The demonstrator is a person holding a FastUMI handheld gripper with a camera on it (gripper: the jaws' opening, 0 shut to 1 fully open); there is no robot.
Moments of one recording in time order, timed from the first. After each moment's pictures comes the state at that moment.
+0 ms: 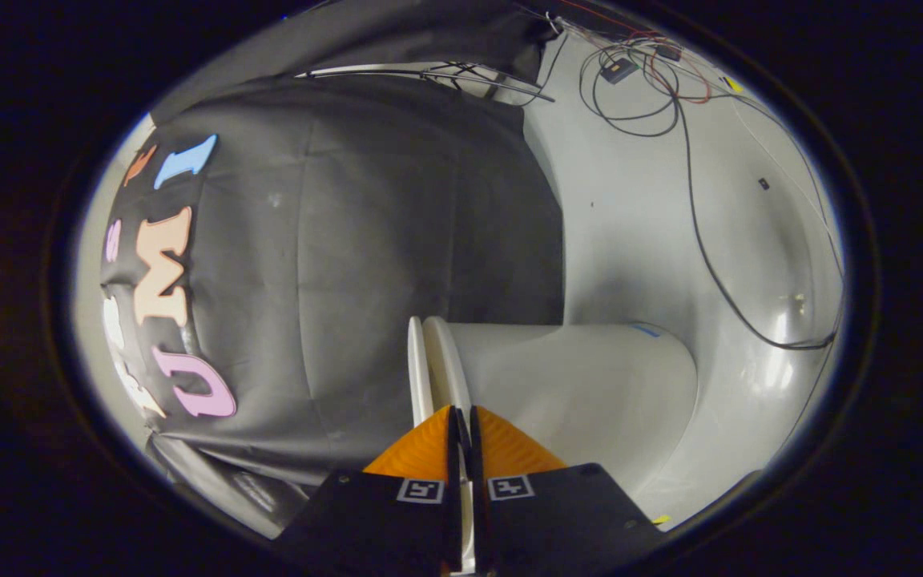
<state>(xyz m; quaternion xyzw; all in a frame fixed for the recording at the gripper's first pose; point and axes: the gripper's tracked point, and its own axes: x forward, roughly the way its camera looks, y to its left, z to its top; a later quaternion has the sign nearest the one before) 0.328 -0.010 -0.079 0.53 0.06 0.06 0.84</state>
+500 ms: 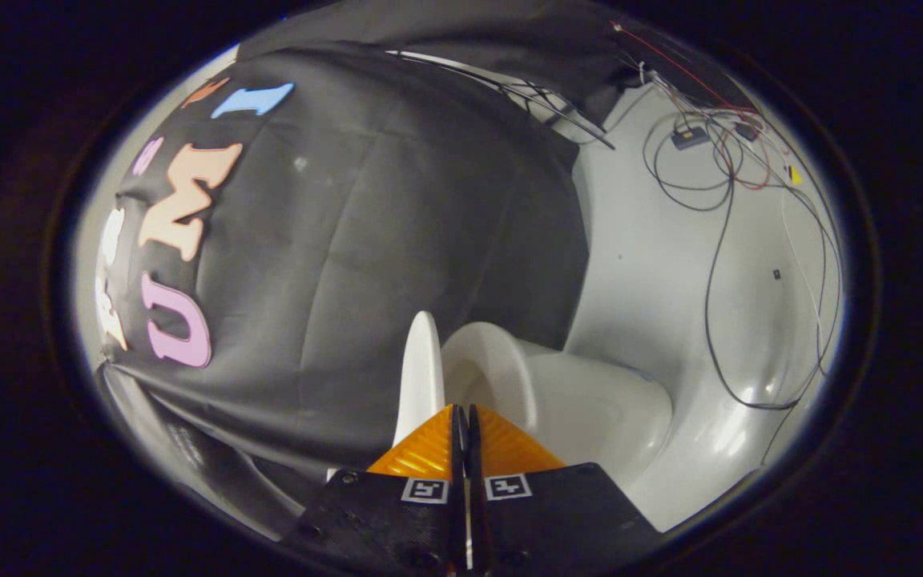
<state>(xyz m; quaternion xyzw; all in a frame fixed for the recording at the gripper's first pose) 0.301 0.040 -0.016 0.40 0.03 0.00 0.92</state>
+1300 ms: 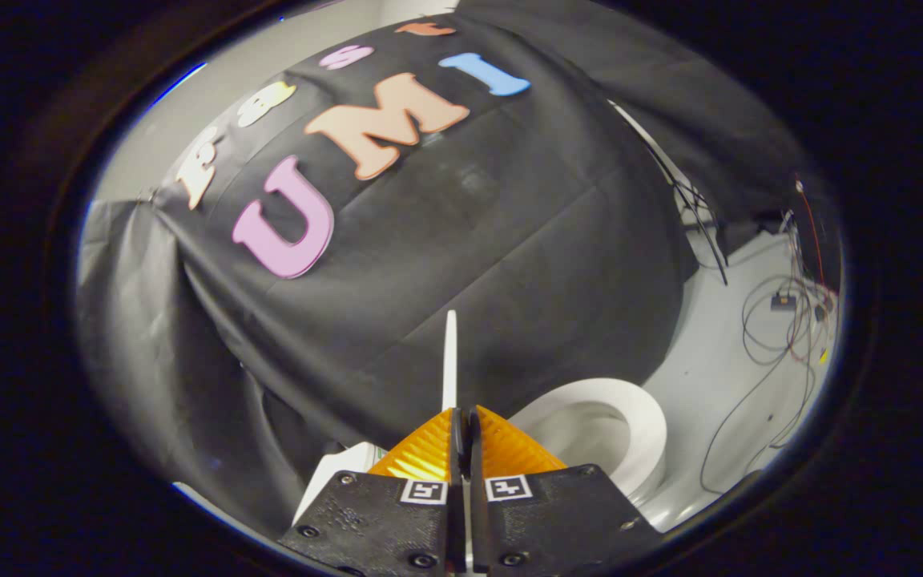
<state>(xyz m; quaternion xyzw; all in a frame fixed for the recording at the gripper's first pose) 0.242 0.235 0.098 0.11 -0.01 0.02 0.99</state>
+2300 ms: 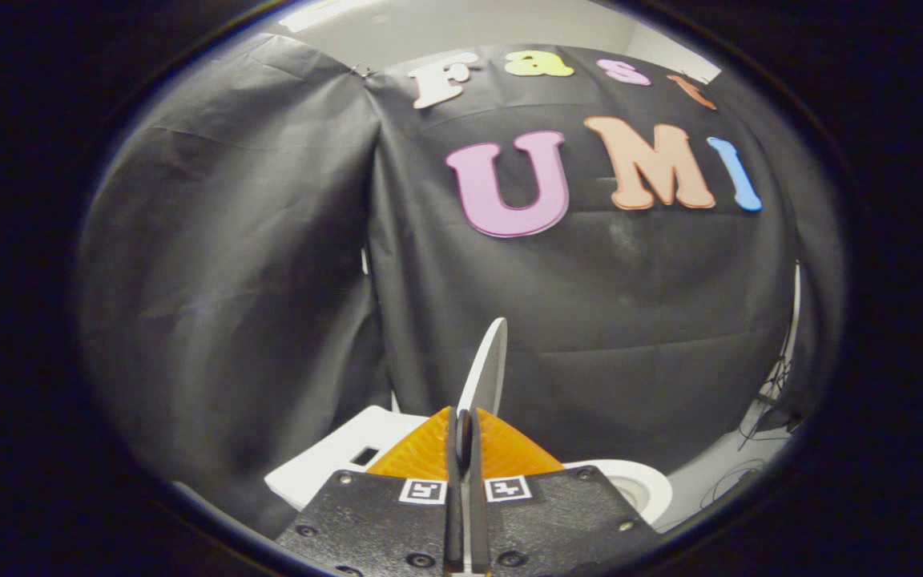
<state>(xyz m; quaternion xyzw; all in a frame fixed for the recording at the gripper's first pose) 0.221 0.445 0.081 -0.22 -0.03 0.11 0.97</state>
